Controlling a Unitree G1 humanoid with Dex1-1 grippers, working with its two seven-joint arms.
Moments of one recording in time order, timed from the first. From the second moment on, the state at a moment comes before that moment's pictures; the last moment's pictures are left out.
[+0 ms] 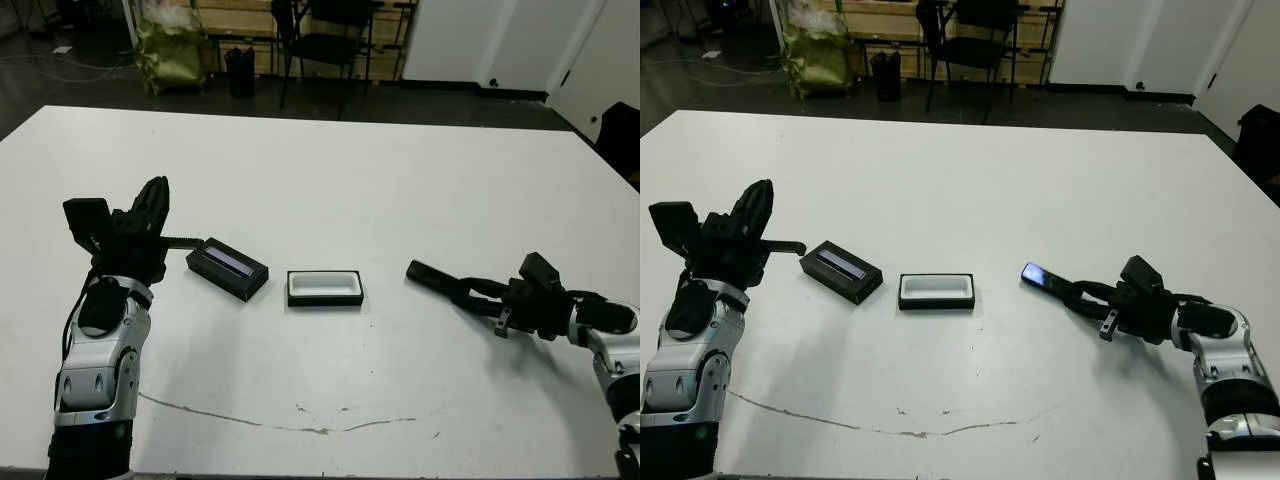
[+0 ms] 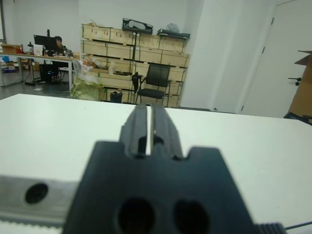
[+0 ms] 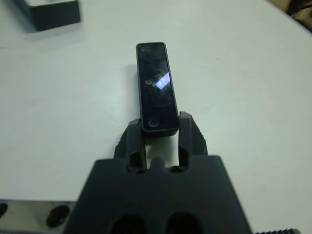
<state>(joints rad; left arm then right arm) -0.15 0.21 0.19 -0.14 -0.25 0.14 -0.15 -0.45 -0.62 0.04 1.08 0.08 -0.45 1.02</state>
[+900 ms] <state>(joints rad) -0.15 0.21 0.19 -0.14 -0.25 0.15 -0.14 -0.50 -0.61 -0.02 0.74 0.22 -0.18 1.18</state>
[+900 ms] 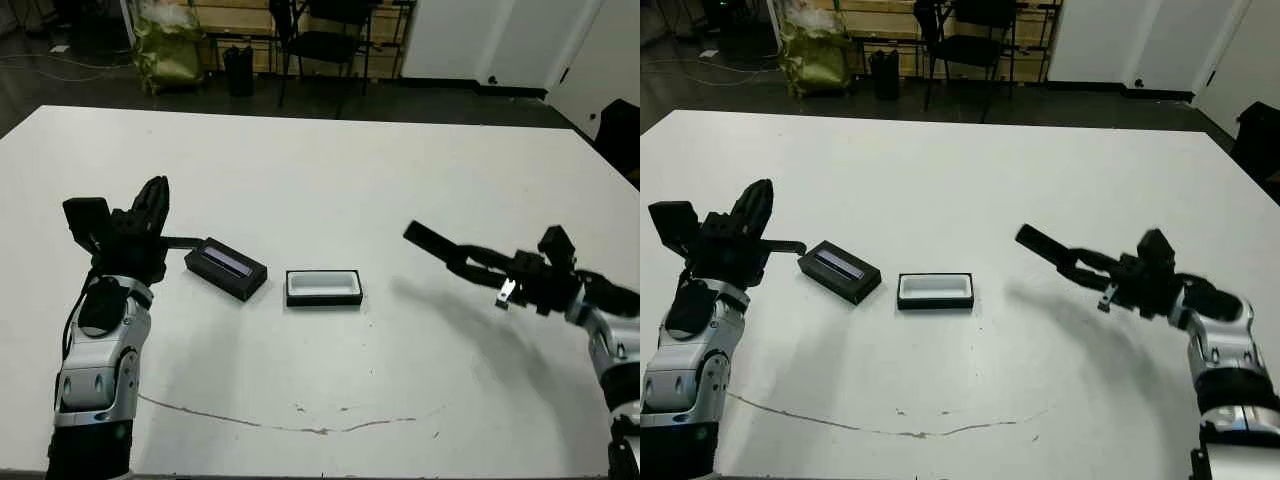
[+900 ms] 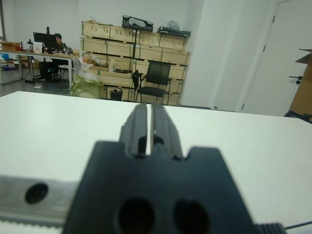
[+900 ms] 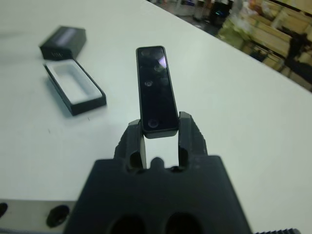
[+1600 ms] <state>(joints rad) -0.15 0.21 0.18 -0.14 -0.24 0.15 -0.14 -0.79 -0.51 0.22 0.79 0.07 -0.11 1.35</state>
